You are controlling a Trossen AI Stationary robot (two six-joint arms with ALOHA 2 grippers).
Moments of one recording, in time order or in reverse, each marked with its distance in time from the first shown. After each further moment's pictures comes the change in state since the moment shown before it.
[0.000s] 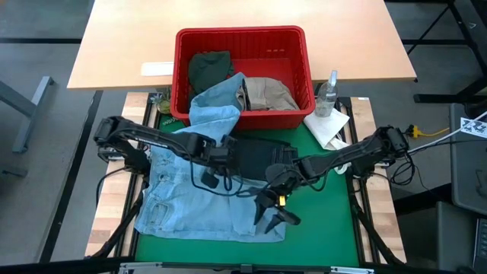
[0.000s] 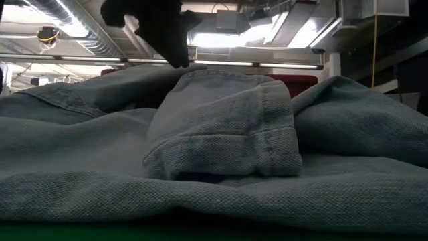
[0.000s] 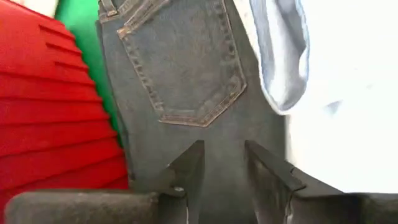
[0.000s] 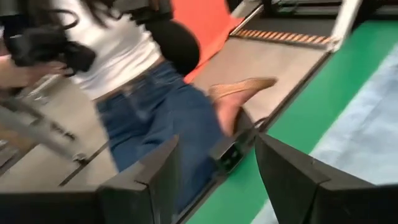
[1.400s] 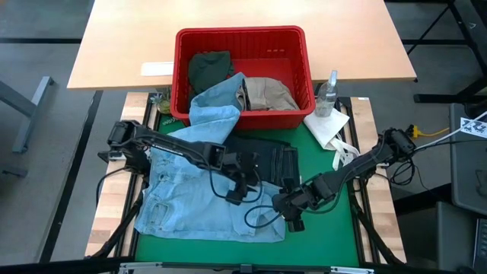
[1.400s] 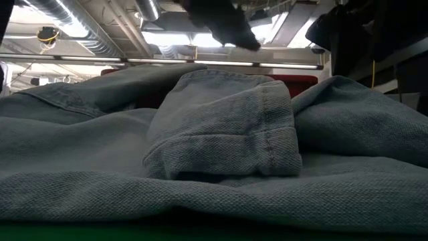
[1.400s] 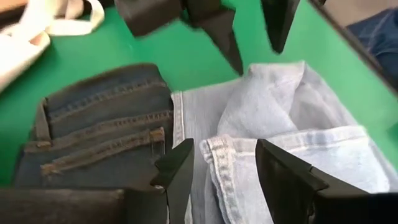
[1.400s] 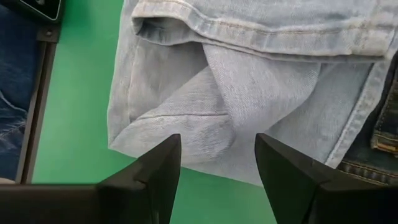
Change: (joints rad) left arm -0.012 0.149 -0.006 0.532 0.335 -0.196; right arm 0.215 -0.034 -0.001 -0.695 0.801 0.239
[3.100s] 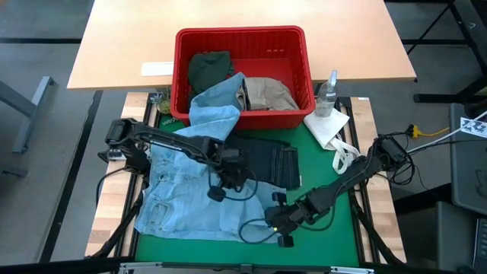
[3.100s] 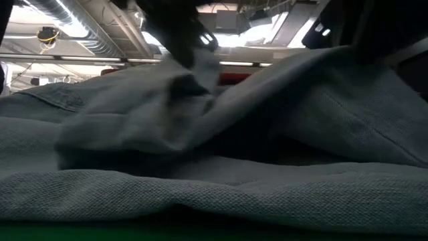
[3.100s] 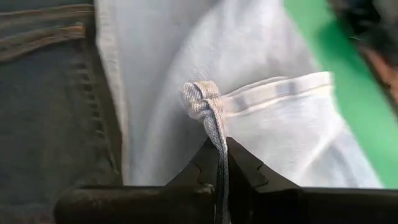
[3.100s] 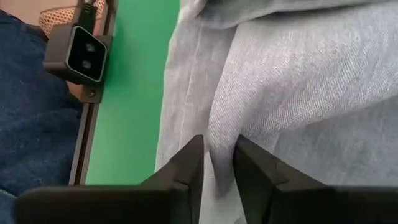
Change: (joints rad) left arm 0.045 -0.039 0.000 -0.369 0.196 0.085; right arm 0.089 0.131 0.000 0.287 0.033 0.154
